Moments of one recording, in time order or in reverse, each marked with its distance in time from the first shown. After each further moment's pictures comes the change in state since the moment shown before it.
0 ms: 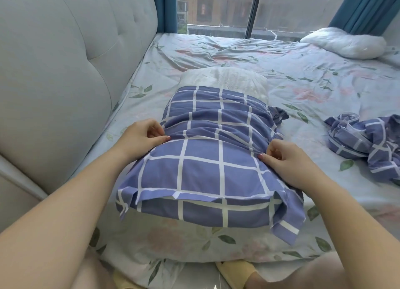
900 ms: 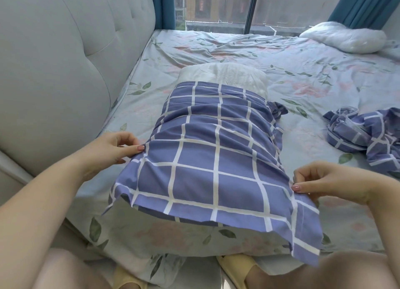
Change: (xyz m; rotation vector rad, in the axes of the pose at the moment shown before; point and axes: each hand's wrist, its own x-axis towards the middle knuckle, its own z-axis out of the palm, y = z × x) left_hand -0.051 -0.010 -0.044 -0.299 -0.237 -0.285; right_hand -0.030 0.060 -0.051 0.408 -0.716 0.189
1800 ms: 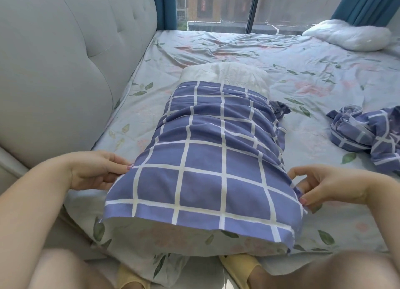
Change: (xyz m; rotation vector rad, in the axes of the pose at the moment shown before) left_hand -0.013 -0.017 -0.022 -0.252 -0.346 -0.438; right_hand 0.010 0.008 -0.004 0.147 -0.091 0.177
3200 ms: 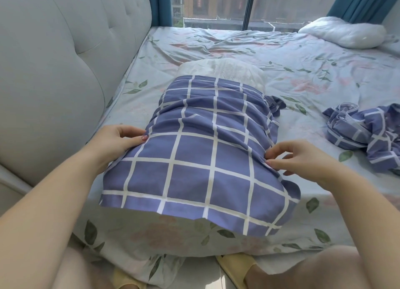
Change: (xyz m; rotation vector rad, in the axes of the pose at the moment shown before) left_hand 0.032 0.035 0.037 0.137 0.543 0.435; right_hand 0.023 -0.042 0.030 -0.235 0.590 -0.254
